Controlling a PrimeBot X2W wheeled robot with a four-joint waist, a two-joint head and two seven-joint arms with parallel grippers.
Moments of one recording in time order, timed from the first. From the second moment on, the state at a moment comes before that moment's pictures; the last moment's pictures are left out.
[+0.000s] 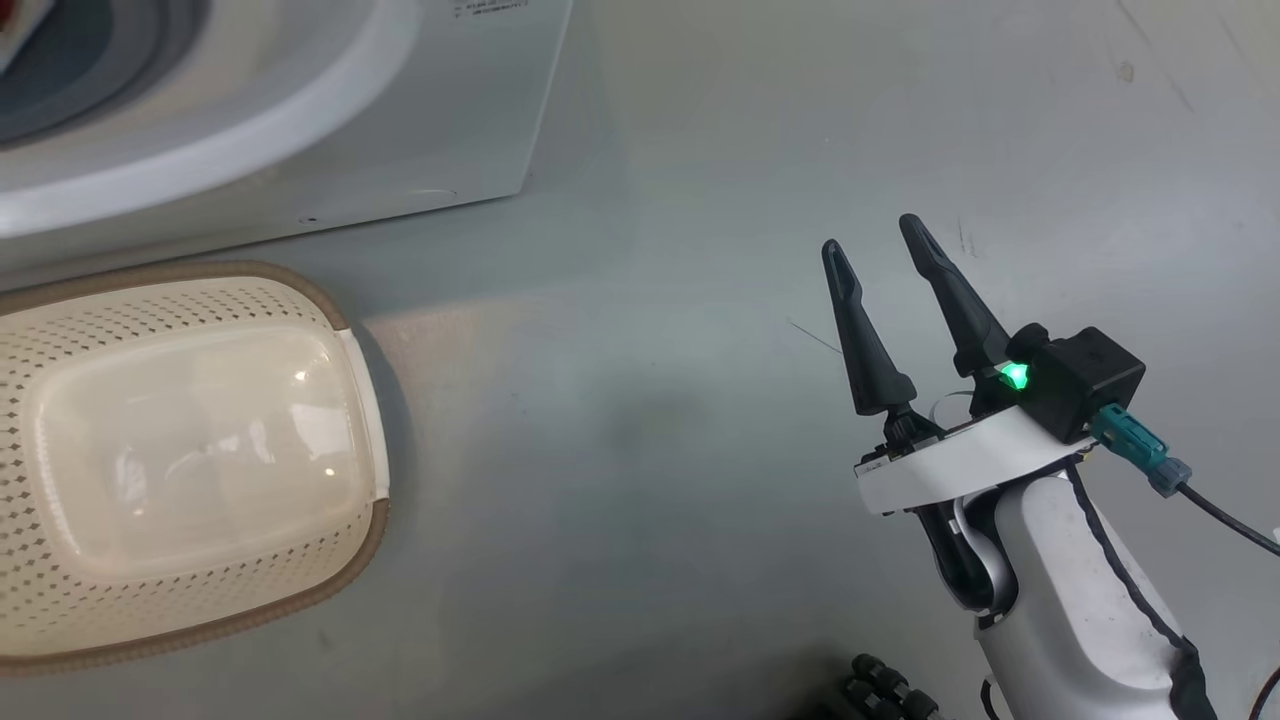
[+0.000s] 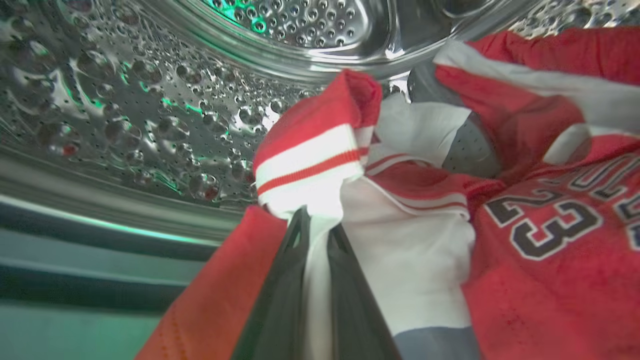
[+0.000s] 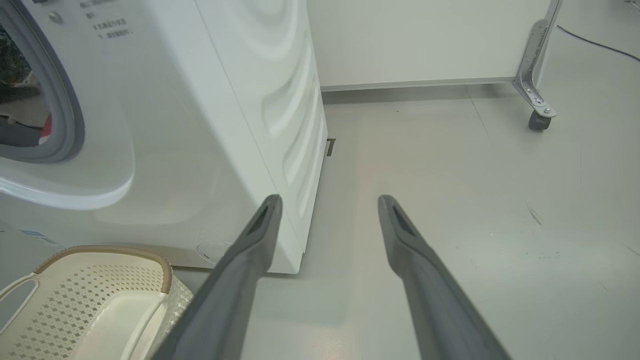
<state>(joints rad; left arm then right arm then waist) -1.09 0.45 -0.06 0.79 -0.04 0.07 0.23 -0.32 -0.05 0.31 0.14 0.36 0.10 -0.26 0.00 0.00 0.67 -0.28</state>
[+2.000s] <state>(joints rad) -0.57 0.17 -0.01 0.46 -0.20 -0.04 -0.25 -0.07 -0.06 0.17 0.21 0.29 0.10 -0.26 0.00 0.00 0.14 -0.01</state>
